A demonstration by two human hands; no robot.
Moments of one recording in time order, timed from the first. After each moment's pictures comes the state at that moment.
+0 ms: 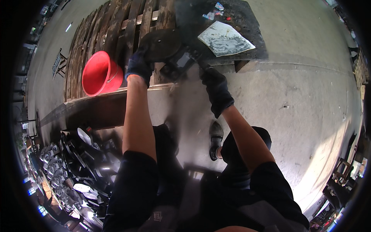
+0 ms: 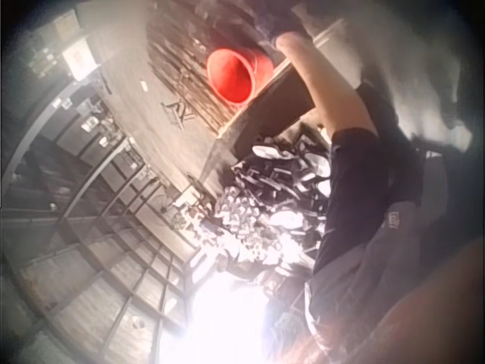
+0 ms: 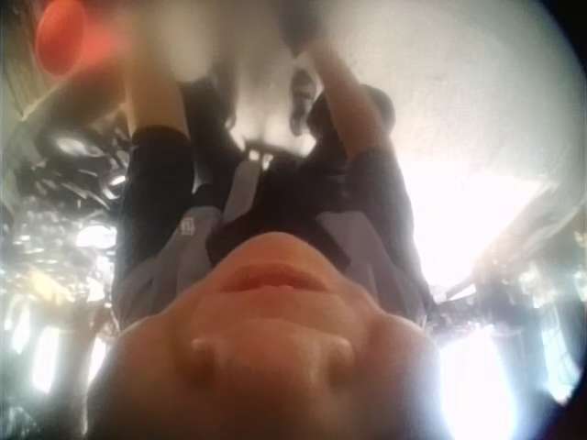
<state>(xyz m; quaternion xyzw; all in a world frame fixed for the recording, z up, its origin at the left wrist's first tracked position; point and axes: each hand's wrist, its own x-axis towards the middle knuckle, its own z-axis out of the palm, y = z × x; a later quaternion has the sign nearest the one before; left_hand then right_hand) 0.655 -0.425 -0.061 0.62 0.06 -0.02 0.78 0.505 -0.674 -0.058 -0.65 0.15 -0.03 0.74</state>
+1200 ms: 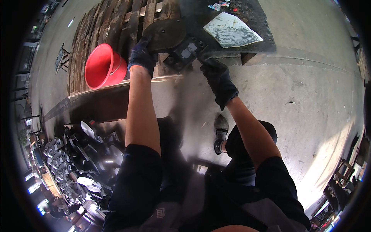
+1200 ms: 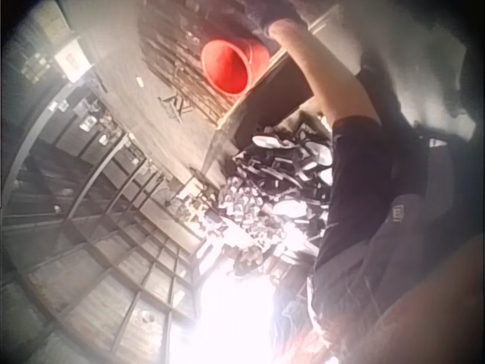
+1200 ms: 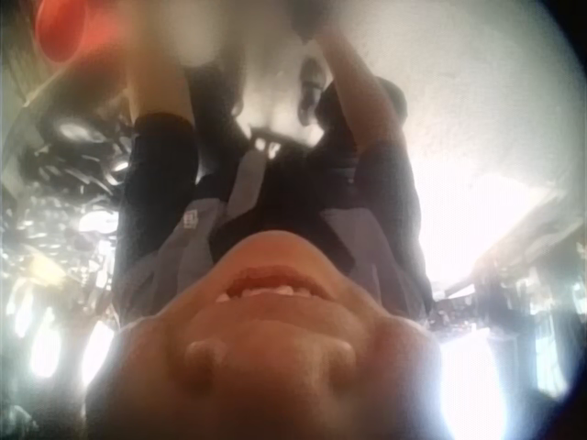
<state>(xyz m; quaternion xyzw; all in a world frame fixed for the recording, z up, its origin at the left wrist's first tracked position) 0.654 -0.407 -0.072 0.87 -0.11 0.10 0.48 0.517 -0.663 -0.069 -0.69 0.07 -0.06 0.72</state>
